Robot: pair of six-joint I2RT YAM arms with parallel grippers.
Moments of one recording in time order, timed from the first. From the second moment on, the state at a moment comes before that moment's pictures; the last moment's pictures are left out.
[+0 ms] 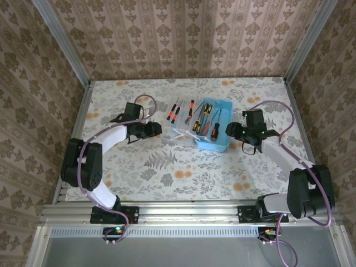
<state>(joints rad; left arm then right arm) -0.33 1.65 0.99 -0.32 0.46 -0.41 0.13 1.34 0.78 -0.29 -0.15 0.51</state>
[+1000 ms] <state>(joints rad) -0.42 1.76 1.01 -0.22 0.32 -0.41 0.06 1.50 0.74 -0.14 -0.27 0.55</state>
